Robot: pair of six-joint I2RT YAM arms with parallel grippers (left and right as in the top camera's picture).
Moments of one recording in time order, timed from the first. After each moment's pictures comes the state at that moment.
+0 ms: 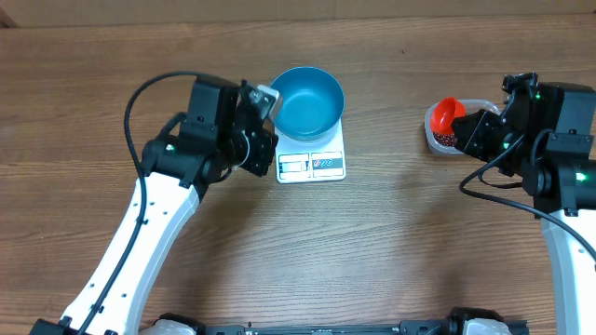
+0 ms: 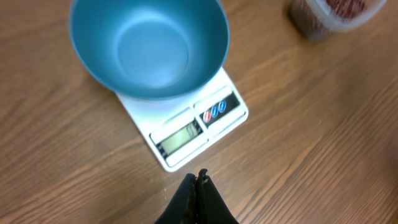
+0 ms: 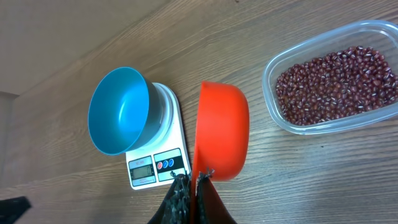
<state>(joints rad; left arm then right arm) -0.31 1.42 1.24 -0.76 0.32 0.07 -0.10 1.21 1.27 -0.90 -0.35 0.36</state>
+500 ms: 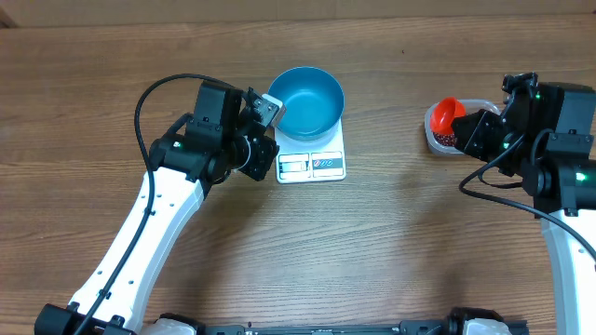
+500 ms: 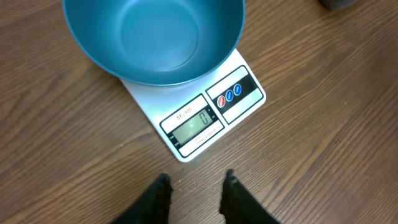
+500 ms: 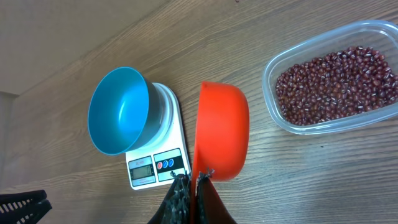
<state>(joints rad) -0.31 1.45 1.22 -0.77 0.29 0.14 -0.10 1.21 1.27 -0.90 -0.35 0.36</state>
